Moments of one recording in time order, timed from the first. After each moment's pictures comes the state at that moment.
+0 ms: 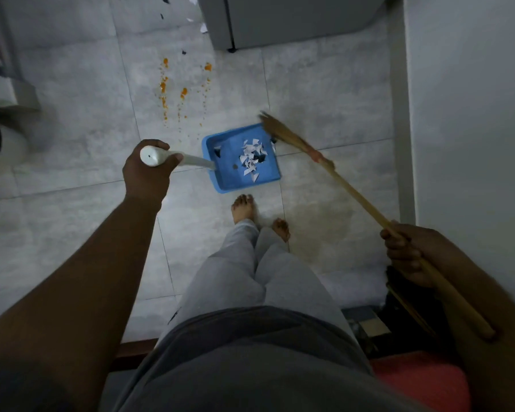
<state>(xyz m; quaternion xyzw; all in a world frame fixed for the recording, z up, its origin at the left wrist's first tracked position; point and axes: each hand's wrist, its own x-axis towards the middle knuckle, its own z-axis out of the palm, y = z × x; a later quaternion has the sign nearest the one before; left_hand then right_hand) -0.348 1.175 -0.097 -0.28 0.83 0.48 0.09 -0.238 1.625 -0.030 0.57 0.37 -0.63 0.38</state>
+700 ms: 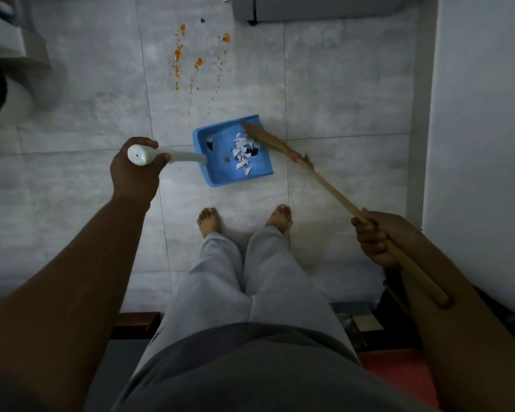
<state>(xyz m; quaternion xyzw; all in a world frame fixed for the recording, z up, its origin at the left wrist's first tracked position) -0.266 1.147 -0.094 -0.32 0.82 0.47 0.06 -0.216 1.586 -0.078 0.54 0.35 -0.62 0.45</state>
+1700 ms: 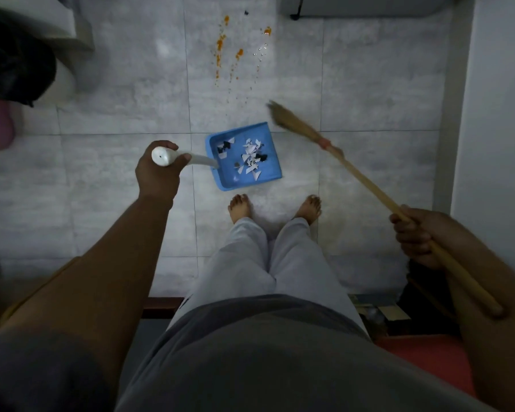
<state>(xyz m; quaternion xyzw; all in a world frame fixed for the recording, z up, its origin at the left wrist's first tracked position) -0.186 1.025 -0.088 -0.37 0.78 0.49 0.06 -0.164 1.491 -0.029 0.53 0.42 -0.60 0.43</state>
